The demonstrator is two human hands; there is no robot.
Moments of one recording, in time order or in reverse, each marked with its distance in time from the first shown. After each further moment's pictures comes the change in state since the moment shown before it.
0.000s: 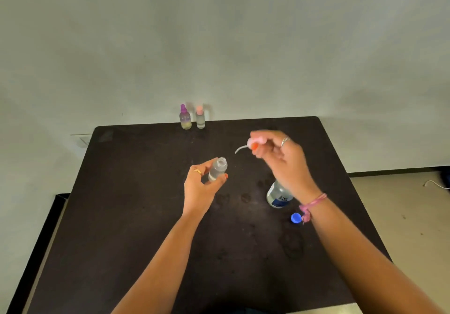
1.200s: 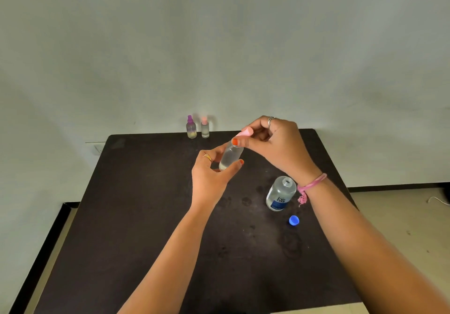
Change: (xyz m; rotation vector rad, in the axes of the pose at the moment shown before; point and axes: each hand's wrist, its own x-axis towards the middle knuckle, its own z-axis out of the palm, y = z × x) left_hand -0.044 0.079 -0.005 -0.042 0.081 0.156; right_hand 0.007 -0.076 0.002 -0.327 -0.075 -0.115
